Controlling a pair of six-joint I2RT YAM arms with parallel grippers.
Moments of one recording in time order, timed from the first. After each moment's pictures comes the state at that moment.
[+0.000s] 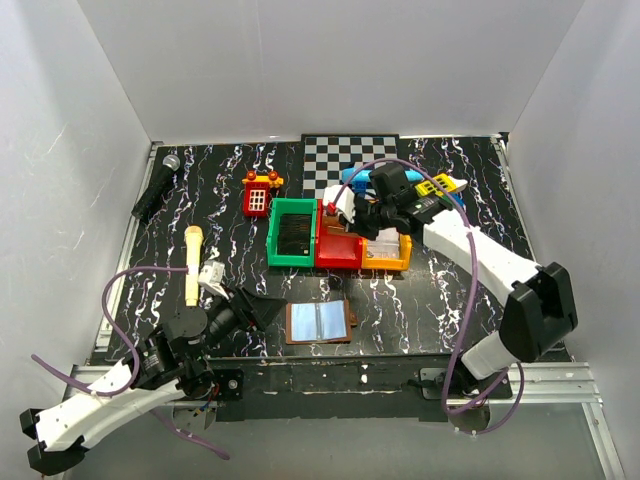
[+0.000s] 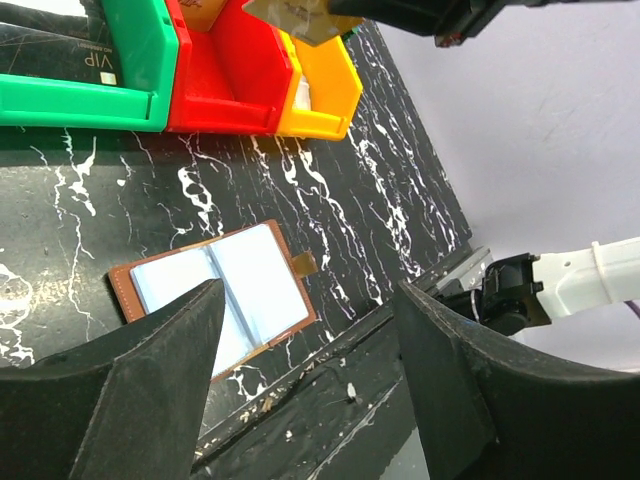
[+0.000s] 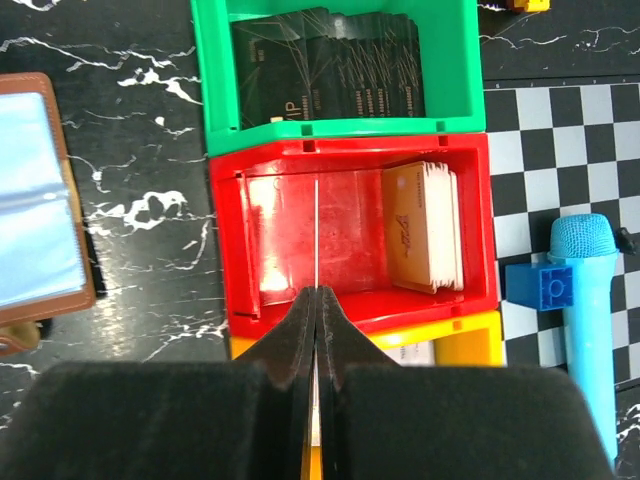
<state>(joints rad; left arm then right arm) -1.02 0.16 0.33 -0.33 -0.30 -0.82 0.64 1.49 1.25 -0.53 -0.44 -0.74</state>
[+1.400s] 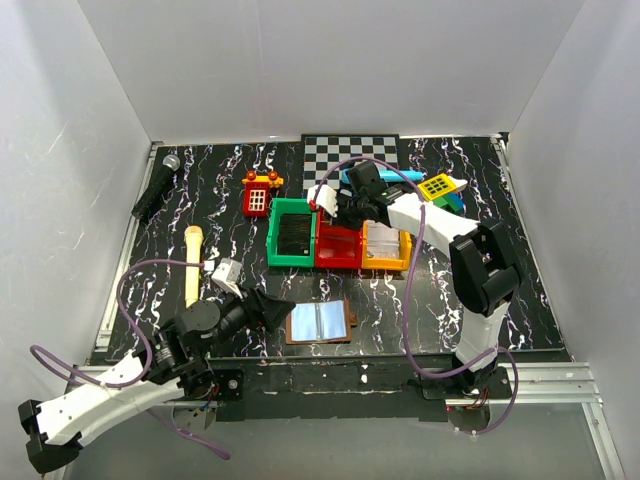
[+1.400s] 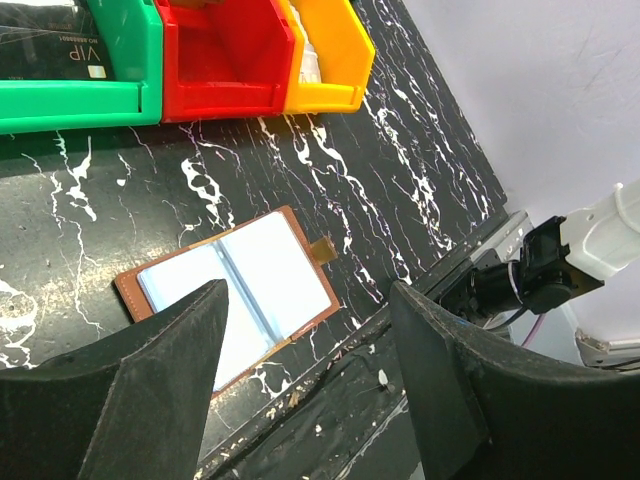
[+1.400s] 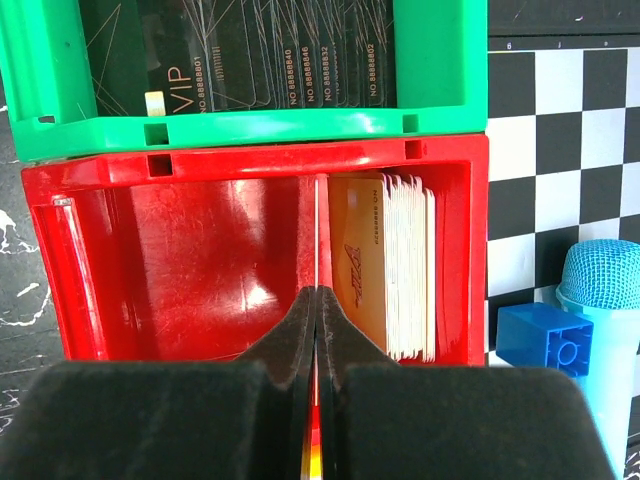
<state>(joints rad) -1.02 0.27 0.32 -0.25 -0.25 -0.72 0.61 1.86 1.39 -0.40 -0.36 -0.85</state>
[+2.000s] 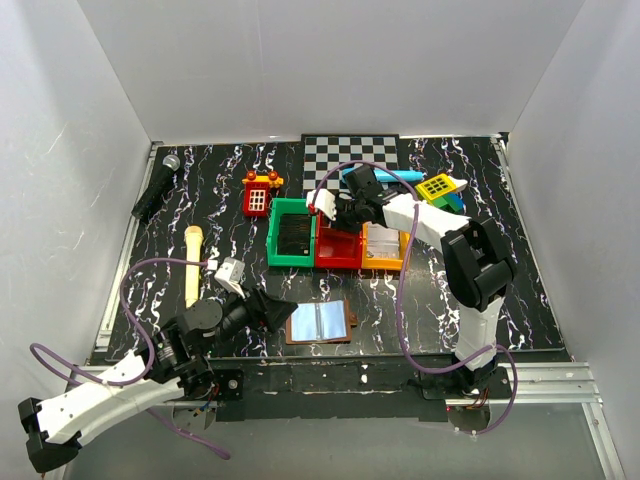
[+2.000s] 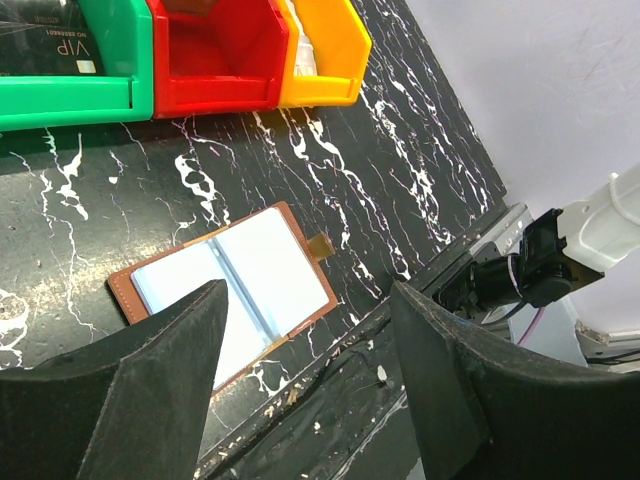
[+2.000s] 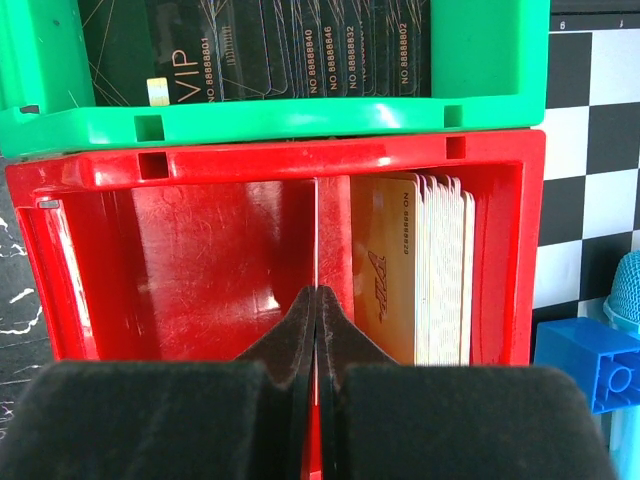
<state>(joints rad) -1.02 0.31 0.32 -0.23 -0.23 -0.72 0.61 1.92 1.40 -0.40 -0.37 -0.84</state>
